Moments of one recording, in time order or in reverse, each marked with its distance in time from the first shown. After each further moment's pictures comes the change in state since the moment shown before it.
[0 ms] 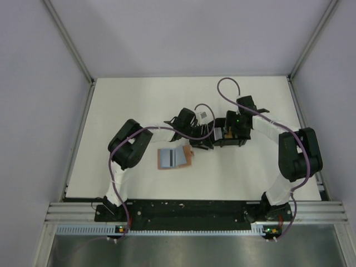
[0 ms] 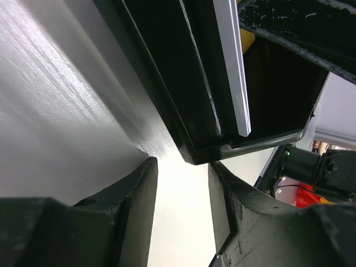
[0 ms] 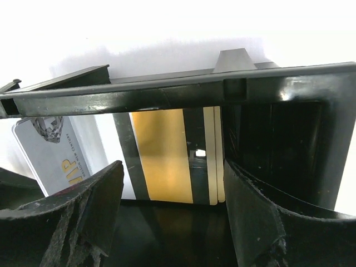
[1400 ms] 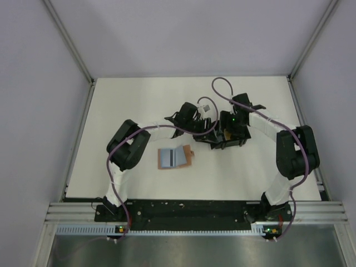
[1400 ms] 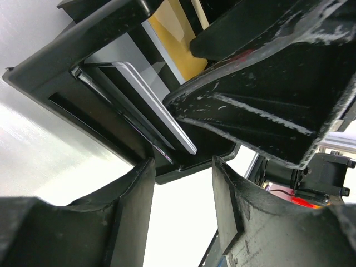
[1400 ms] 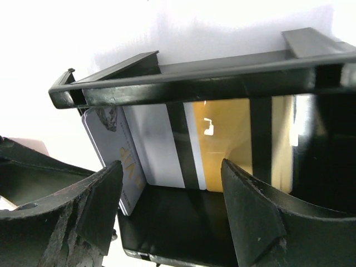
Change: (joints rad) left arm -0.012 -0.024 0.073 -0.009 0.008 -0.011; right arm 0.034 0.036 0.078 -0.091 -0.145 -0.014
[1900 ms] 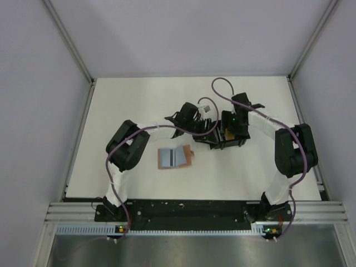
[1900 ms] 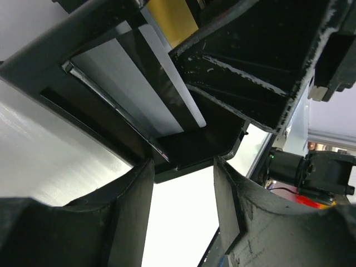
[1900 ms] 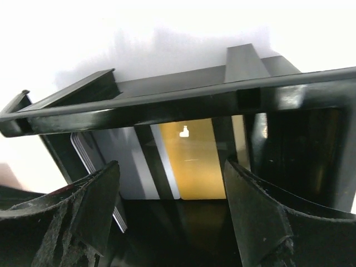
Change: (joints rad) left arm -0.011 -0.026 0.000 -0.045 -0.038 0.031; right arm 0.005 0.022 0.022 -0.039 0.163 -0.020
